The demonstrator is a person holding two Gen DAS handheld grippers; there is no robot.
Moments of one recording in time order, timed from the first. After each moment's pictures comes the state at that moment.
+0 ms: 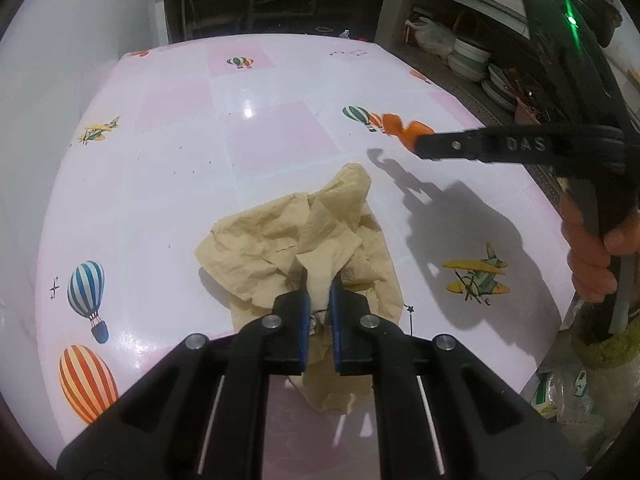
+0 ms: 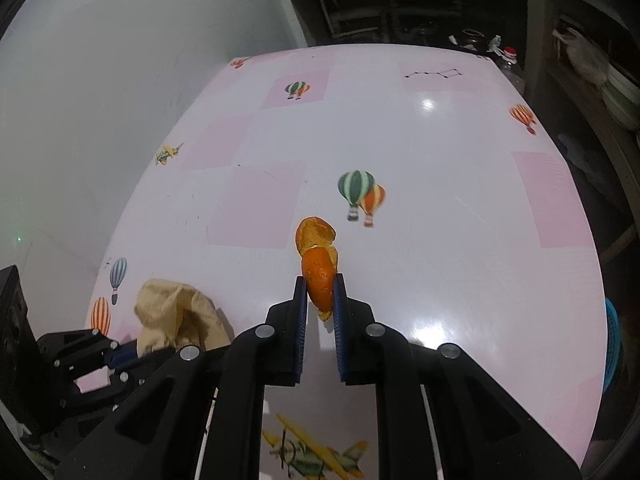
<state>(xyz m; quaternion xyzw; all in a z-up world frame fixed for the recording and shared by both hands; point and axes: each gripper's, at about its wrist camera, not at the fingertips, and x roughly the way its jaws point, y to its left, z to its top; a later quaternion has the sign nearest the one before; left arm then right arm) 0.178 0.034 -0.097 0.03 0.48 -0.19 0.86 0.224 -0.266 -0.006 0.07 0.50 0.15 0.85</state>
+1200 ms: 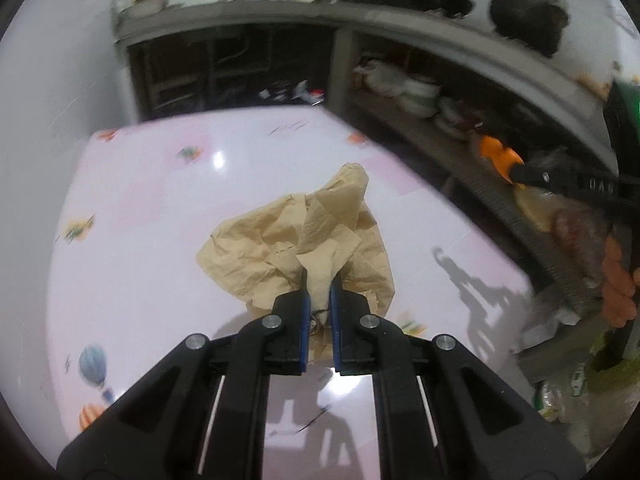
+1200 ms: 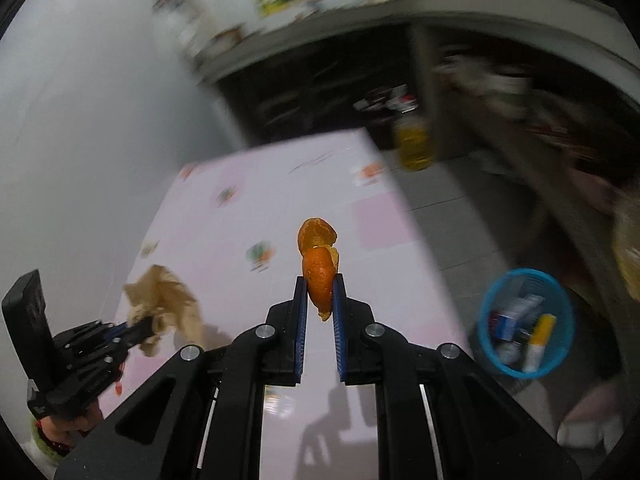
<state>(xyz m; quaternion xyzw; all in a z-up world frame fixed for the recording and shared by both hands) 0.163 -0.019 -0.020 0.05 0.39 -0.27 0.88 0.107 -0.397 0.087 0.16 0.37 0.01 0.91</state>
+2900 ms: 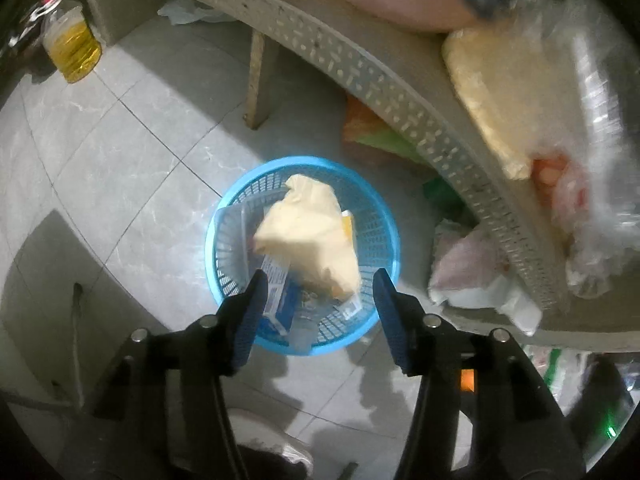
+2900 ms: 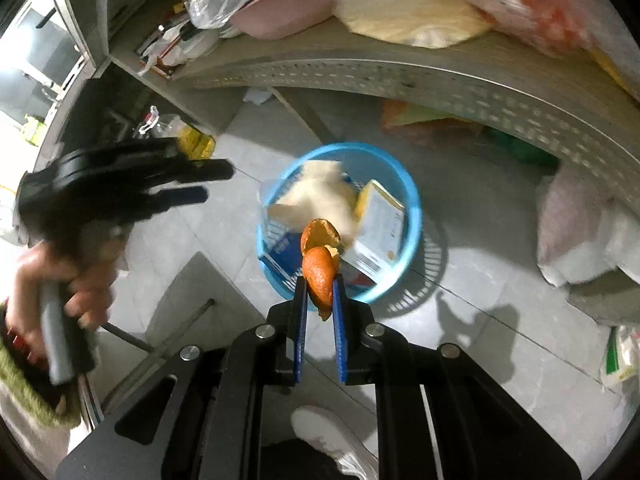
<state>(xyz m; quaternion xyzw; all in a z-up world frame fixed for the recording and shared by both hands) 0.284 -0.525 -0.208 0.16 0.62 -0.43 0.63 0.027 -0.666 -0.133 0.42 0.40 -0.25 0.78</state>
